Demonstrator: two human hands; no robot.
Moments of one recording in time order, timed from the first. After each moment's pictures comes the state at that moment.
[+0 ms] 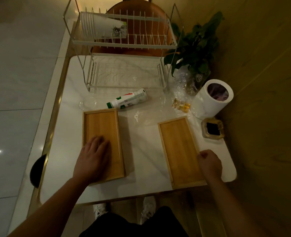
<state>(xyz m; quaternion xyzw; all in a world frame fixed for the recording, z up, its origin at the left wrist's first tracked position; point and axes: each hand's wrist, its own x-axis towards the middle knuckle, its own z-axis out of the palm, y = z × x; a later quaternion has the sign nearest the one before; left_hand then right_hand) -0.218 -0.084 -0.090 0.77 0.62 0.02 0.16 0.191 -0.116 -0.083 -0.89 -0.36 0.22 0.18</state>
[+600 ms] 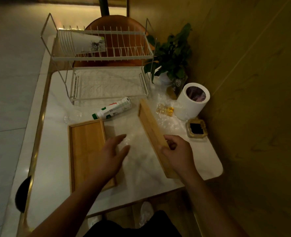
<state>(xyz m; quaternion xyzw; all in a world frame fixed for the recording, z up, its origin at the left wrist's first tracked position) -0.113 -0.075 -0.014 0.63 0.57 0.28 0.44 0.107 -0.112 0.022 -0.74 -0.47 0.30 0.37</state>
